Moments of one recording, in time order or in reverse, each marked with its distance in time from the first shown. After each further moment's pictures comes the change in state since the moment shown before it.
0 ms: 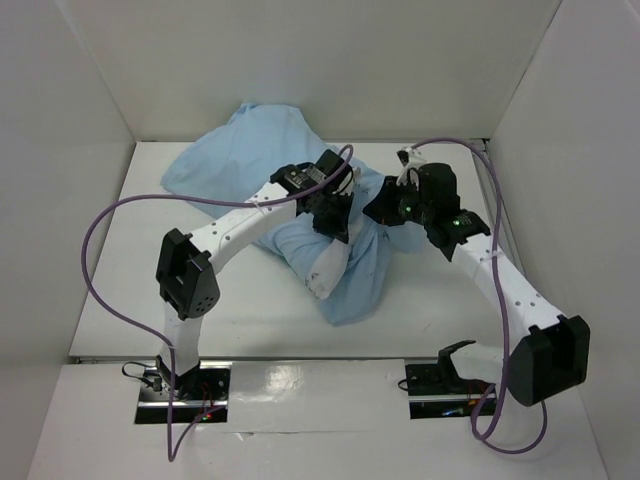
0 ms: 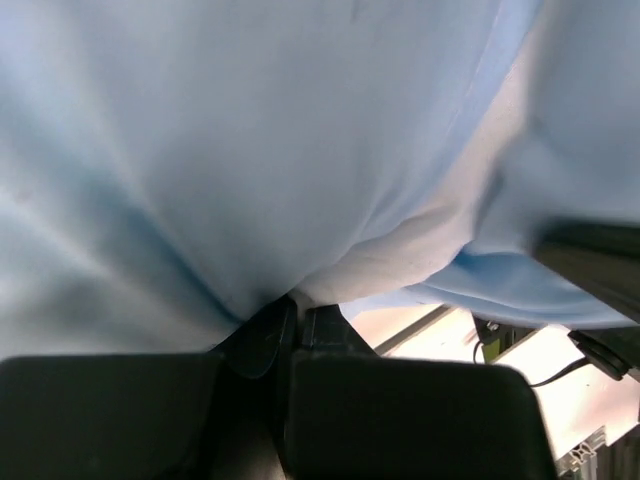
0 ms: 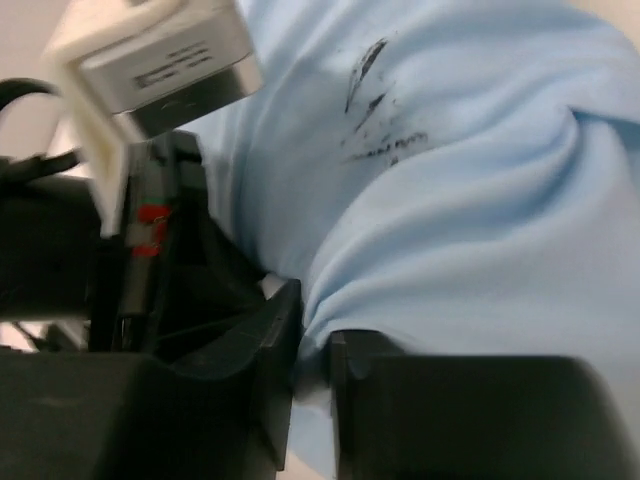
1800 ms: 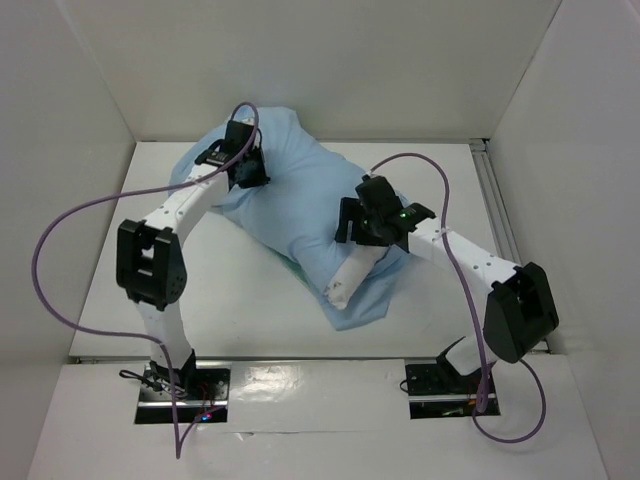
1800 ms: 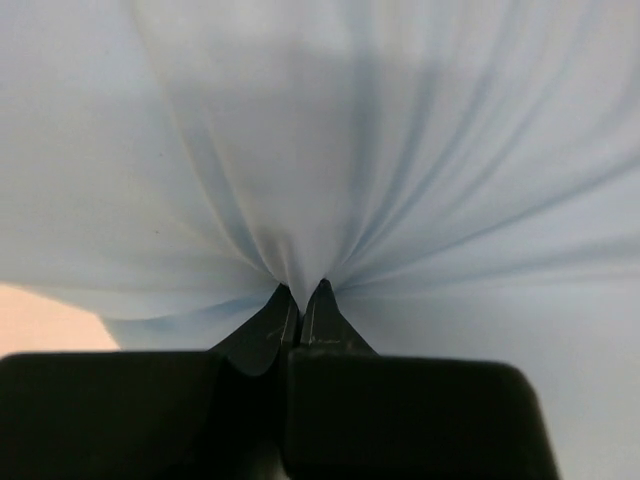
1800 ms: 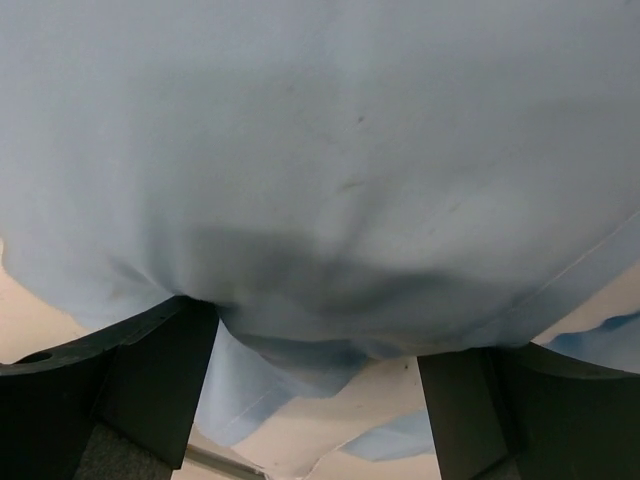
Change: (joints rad) left arm 0.457 -0.047 -0.198 0.380 -0.229 0.047; right arm 0.258 0.280 0.106 -0.240 0.428 0.243
